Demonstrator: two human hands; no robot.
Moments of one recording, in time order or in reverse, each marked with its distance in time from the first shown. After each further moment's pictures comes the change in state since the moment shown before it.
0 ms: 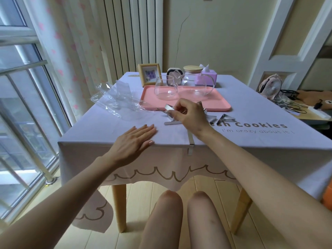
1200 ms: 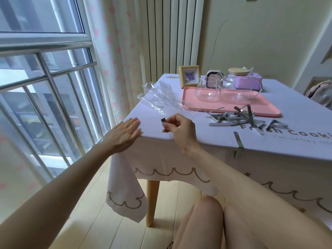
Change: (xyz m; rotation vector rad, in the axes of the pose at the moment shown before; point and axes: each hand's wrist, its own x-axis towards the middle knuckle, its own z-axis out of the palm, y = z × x) left_hand -0.088 -0.116 -0.046 0.059 -0.166 -0.465; right_hand -0.024 -0.066 0.143 0.391 -0.046 0.240
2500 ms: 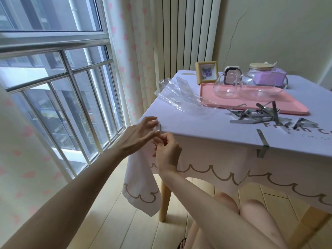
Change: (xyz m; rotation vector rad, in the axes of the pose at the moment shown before) left_hand -0.039 0.004 -0.006 -0.470 0.216 0.072; right_hand -0.054 0.034 0.114 0.107 0.255 0.025
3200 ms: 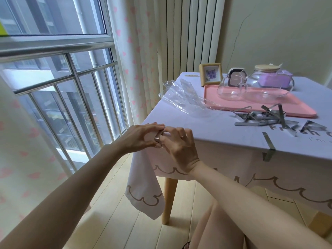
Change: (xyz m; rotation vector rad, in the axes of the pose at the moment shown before) left_hand 0.009 -0.009 -0.018 0.224 -0.164 0.166; right_hand 0.049 0.017 -0.040 -0.812 -0.034 -1.242
